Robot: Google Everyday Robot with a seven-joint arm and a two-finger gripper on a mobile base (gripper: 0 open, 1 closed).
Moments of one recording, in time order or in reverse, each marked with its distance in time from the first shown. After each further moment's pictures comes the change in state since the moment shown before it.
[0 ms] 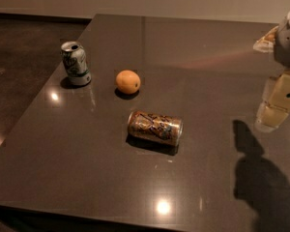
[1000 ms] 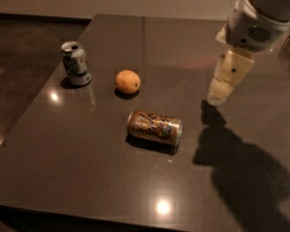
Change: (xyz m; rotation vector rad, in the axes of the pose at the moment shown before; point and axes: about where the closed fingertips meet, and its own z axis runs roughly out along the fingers) arm -0.072 -0.041 0.035 -0.061 -0.090 0.030
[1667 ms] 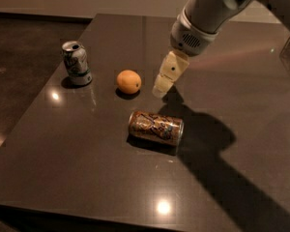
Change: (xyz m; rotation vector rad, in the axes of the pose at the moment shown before) arm -0.087 -0.024 0.074 -0.049 -0.125 0.058
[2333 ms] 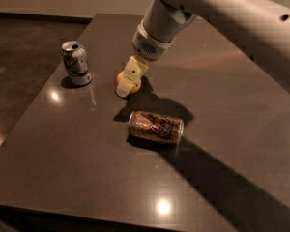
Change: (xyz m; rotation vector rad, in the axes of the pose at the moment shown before) arm -0.065 -0.009 0.069 -0.013 -0.053 0.022
